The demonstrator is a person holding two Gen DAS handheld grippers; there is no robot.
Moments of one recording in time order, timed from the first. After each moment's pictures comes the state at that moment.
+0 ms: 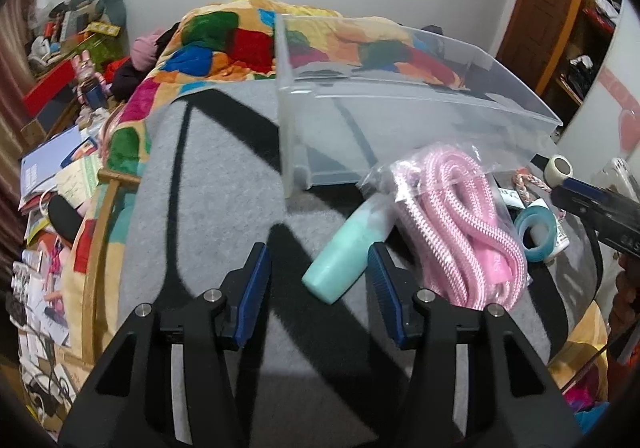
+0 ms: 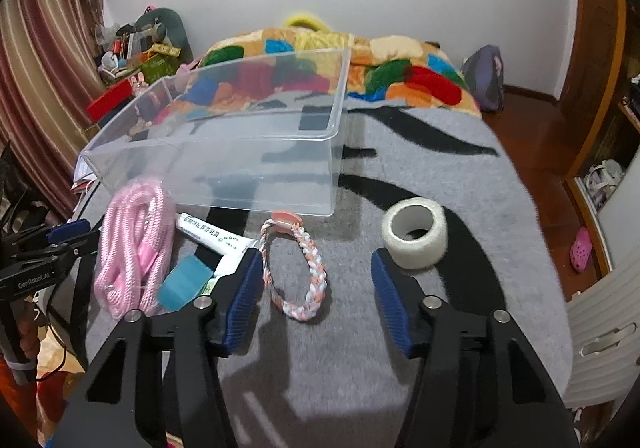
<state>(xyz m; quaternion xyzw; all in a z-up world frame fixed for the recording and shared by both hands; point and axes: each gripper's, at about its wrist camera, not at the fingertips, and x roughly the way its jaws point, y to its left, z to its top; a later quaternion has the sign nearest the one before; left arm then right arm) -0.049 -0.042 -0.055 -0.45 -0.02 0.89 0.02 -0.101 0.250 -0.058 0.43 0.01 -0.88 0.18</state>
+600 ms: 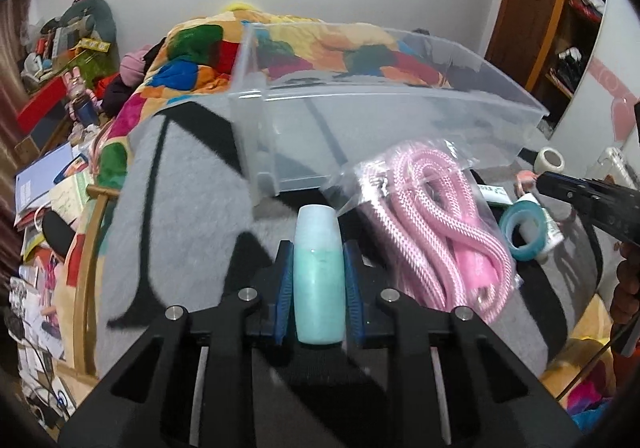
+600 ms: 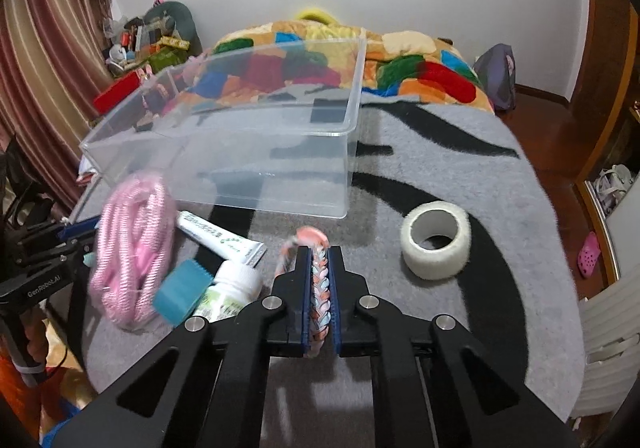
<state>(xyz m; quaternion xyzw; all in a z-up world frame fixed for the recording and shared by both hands) -0.042 -0.028 -0.055 -0.43 -0.02 0.90 0.03 -0.091 0.254 -0.054 0.42 0.01 -0.89 0.20</state>
